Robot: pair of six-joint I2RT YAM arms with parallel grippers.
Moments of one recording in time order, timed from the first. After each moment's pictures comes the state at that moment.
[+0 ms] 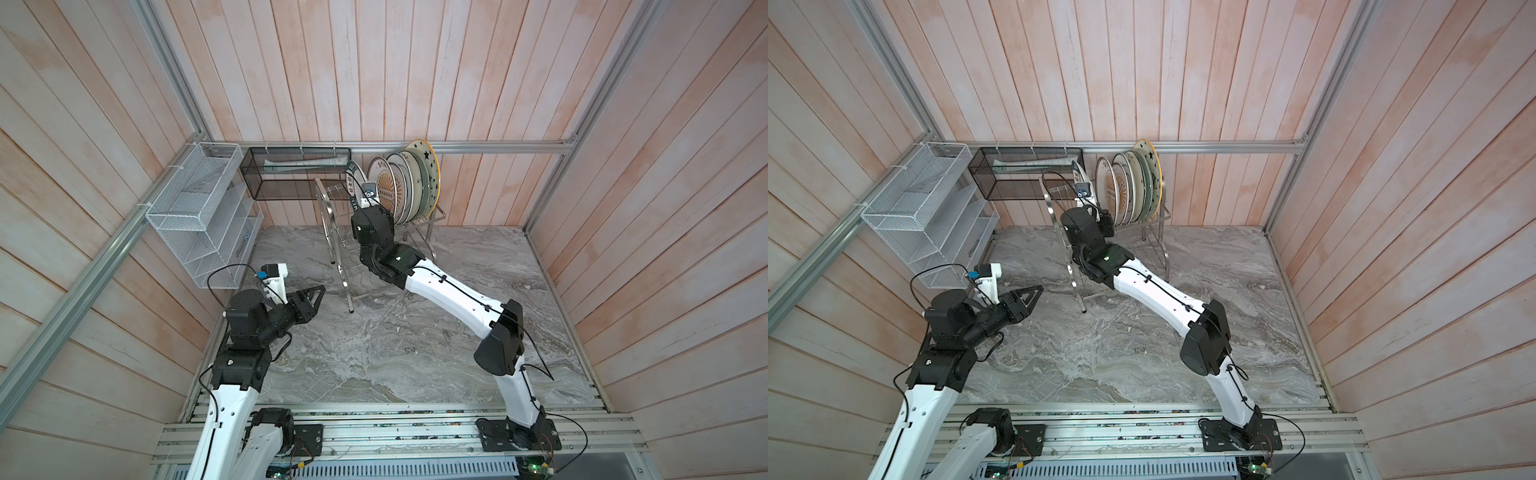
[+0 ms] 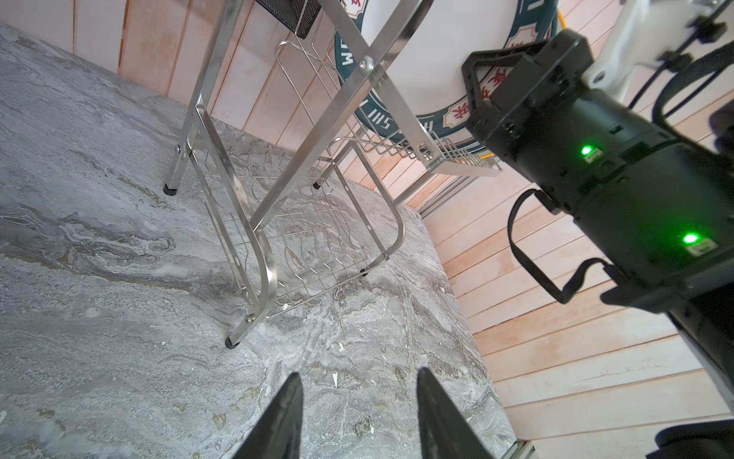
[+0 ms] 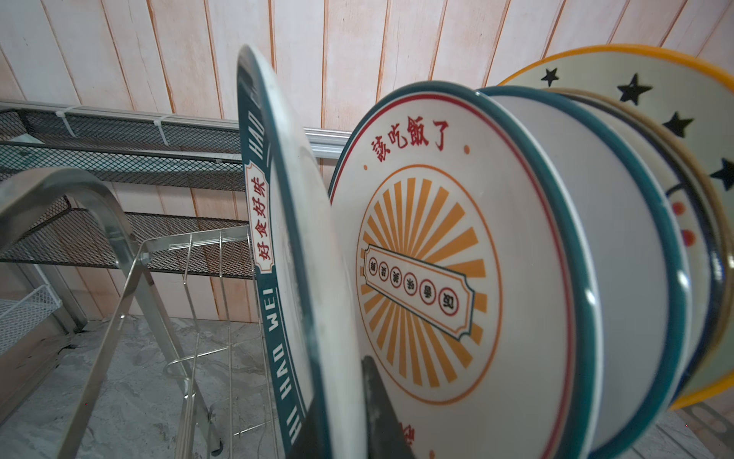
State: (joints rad) left arm -0.04 0.72 0.76 -0.33 0.55 -0.55; right arm 0.95 2.14 2.20 -0.17 0.89 0.04
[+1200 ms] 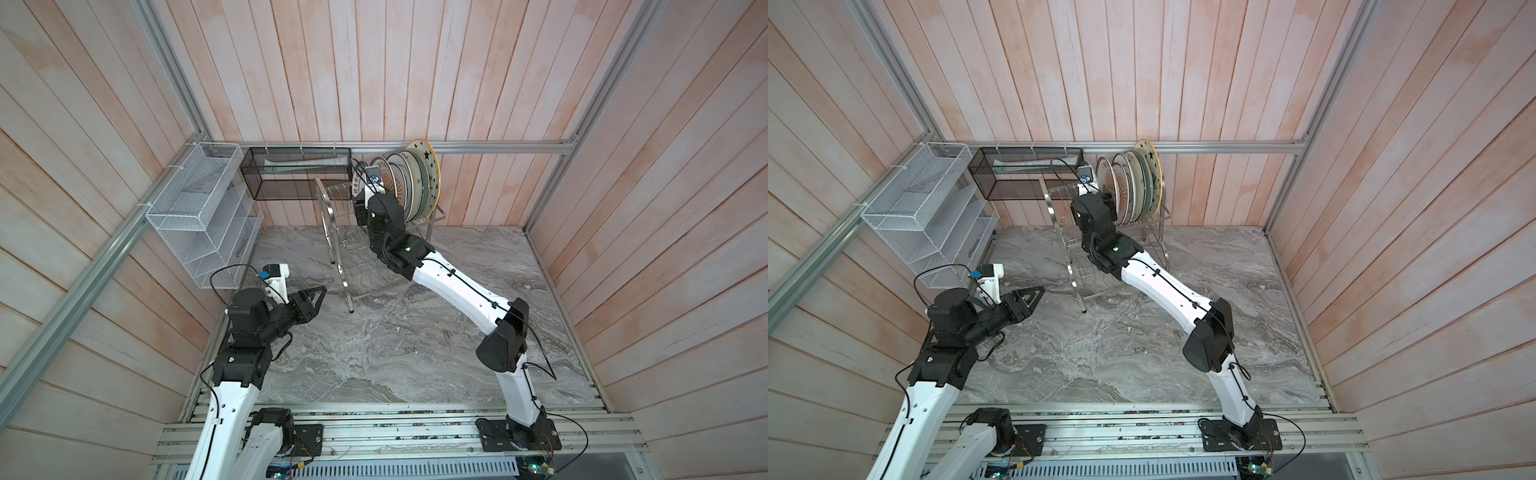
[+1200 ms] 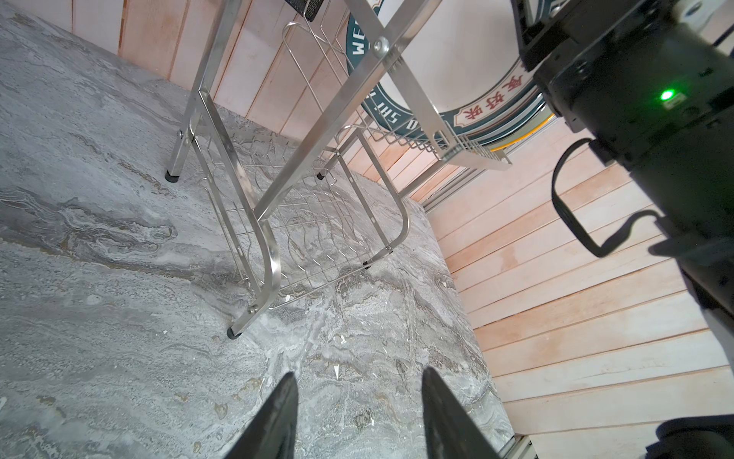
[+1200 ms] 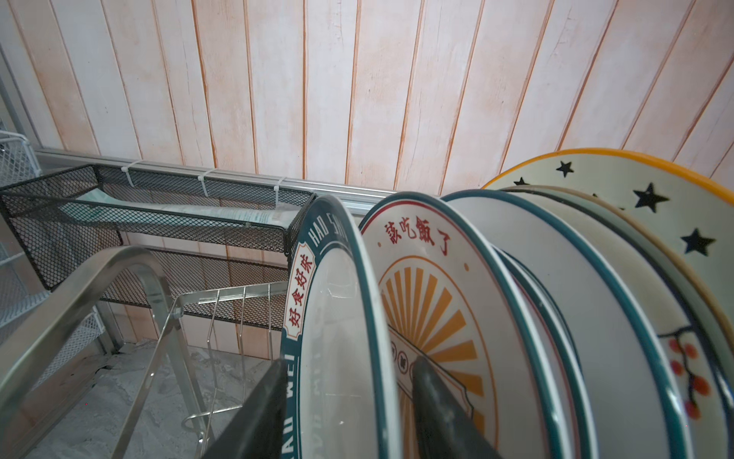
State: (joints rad) left arm -0.04 0.74 0.76 -0.35 0.55 -0.55; right arm 0.89 2.13 2.26 -0.10 0.70 -0.05
